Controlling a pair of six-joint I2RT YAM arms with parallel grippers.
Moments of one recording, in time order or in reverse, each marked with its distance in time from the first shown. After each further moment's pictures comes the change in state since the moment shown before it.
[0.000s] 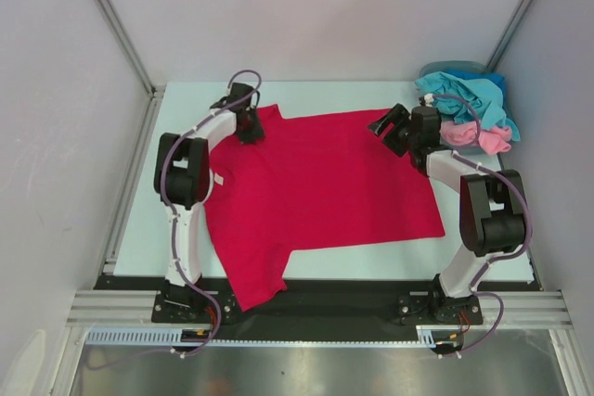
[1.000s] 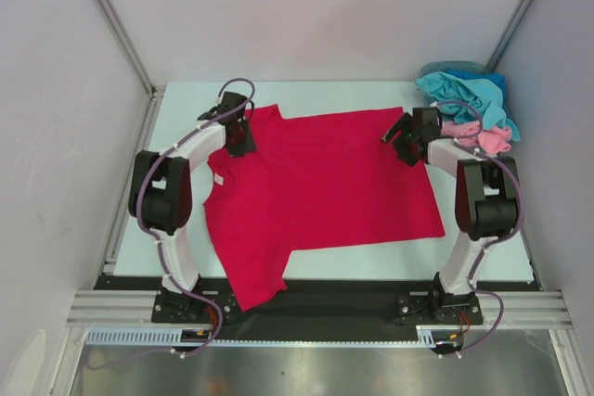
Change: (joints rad) left arm -0.051 -0.340 -0.343 -0.043 -0.100 0.009; right arm -0.039 0.097 0.100 -0.305 0.139 -0.022
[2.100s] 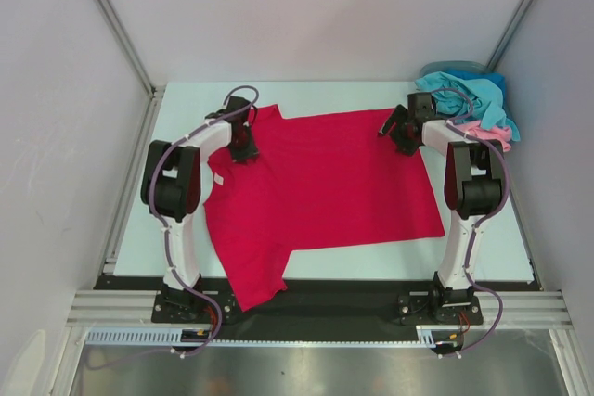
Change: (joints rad) left arm 0.015 0.145 0.066 -0.041 0.026 0.001; right arm -0.013 0.251 0.332 -0.206 -0.015 -0.114
